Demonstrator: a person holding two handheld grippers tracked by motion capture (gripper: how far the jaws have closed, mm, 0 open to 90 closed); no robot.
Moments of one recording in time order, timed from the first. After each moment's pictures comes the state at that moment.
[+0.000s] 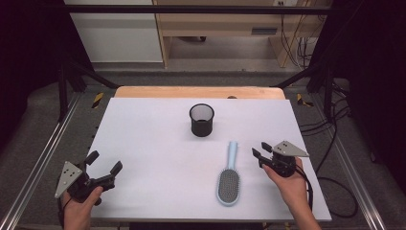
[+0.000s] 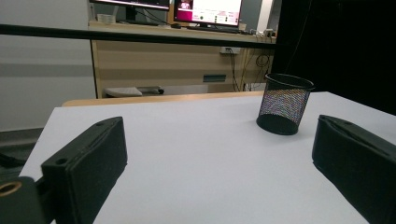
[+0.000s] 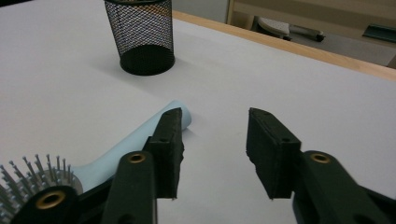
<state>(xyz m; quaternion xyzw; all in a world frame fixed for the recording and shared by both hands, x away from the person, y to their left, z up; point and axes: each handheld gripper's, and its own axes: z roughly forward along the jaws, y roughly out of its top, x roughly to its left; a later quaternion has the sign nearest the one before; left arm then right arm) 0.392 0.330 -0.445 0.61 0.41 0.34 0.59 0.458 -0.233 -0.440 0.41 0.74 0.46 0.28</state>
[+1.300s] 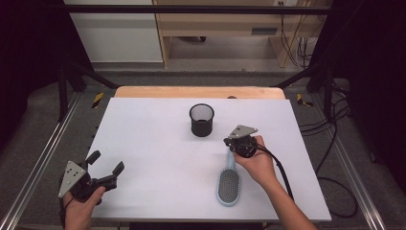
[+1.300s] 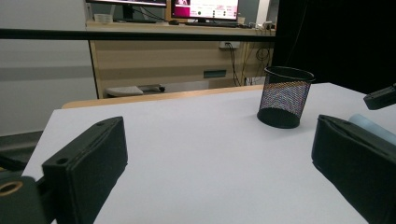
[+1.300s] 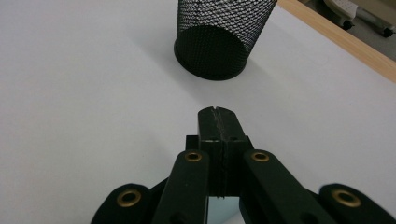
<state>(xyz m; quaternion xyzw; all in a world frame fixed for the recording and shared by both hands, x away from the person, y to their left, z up) 0.393 0.325 -0.445 0.62 0.40 0.34 0.58 0.516 -0.141 -0.435 0.31 0.85 0.36 0.24</state>
